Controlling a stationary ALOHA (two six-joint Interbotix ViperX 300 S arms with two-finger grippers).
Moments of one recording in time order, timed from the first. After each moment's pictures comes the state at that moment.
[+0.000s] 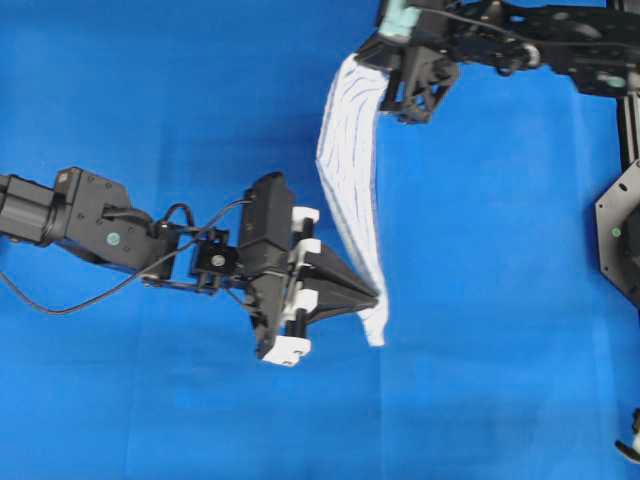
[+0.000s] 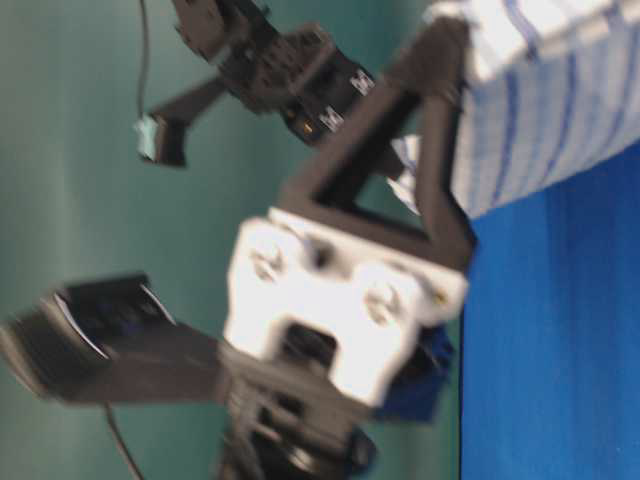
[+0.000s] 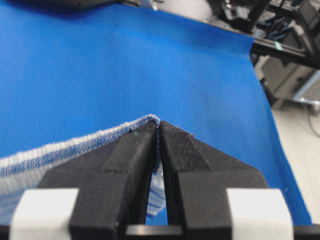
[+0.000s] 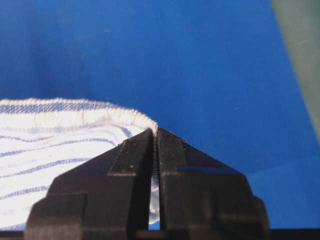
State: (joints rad) left arm -0.18 0.22 0.55 -0.05 -0.54 -0.31; right arm -0.46 -0.01 0.59 0.28 0.16 -0.33
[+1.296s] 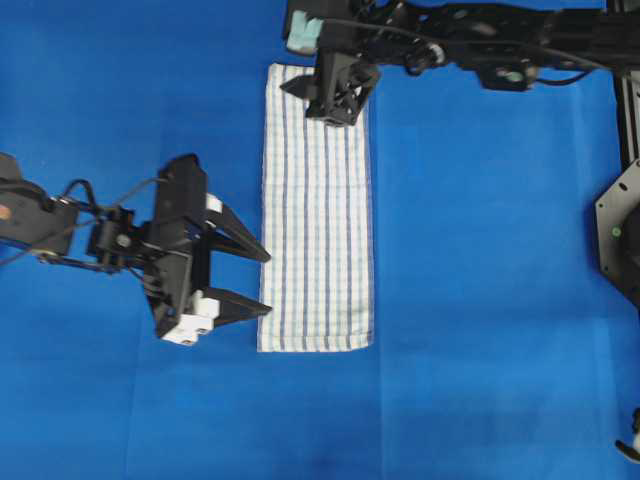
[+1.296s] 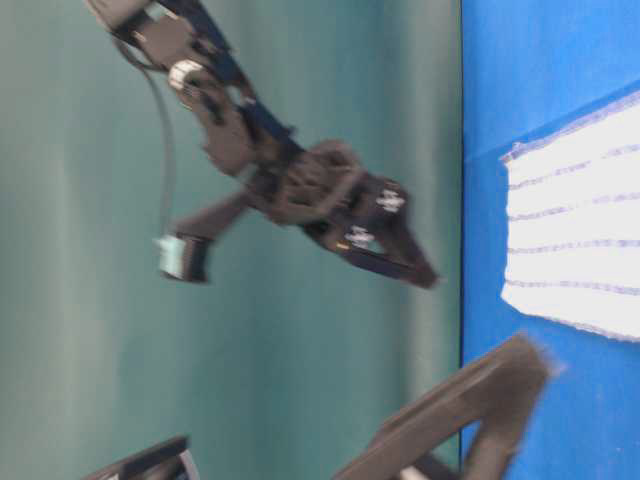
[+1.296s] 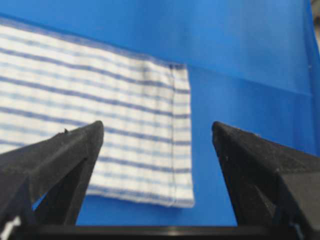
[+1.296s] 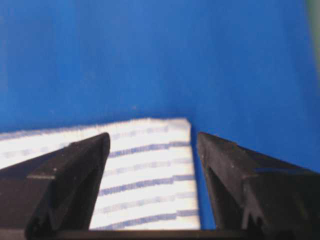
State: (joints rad) left arm -0.17 -0.10 0.84 -0.05 -0.25 -0.35; right arm -0.39 0.14 0.37 0.25 0.18 -0.33
